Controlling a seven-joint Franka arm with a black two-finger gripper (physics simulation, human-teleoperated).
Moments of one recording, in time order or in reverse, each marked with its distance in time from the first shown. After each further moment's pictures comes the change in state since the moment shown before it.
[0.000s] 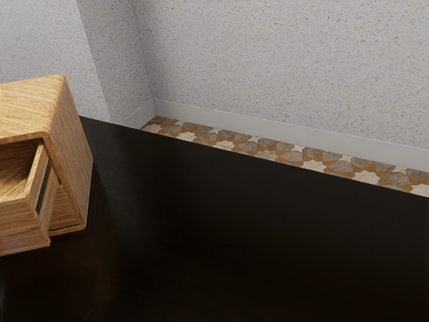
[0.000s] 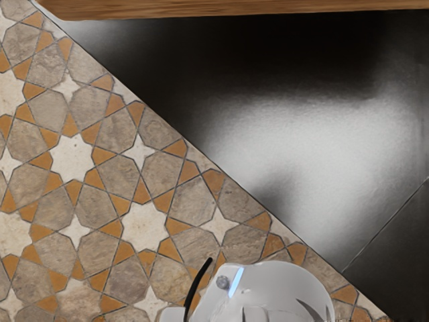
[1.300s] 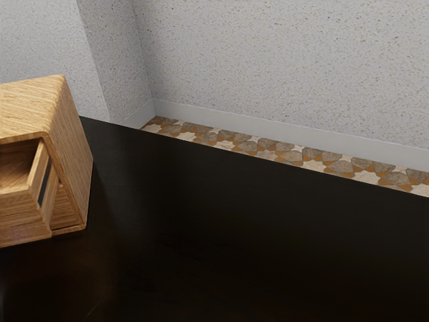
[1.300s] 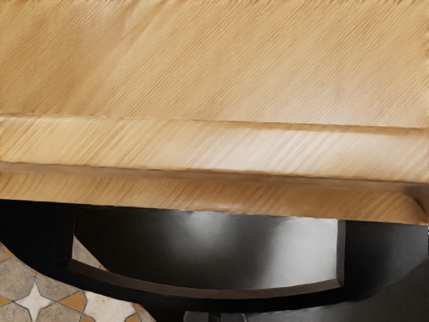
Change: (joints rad) arm 0.023 0.365 0.060 -0.060 0.025 0.499 -0.063
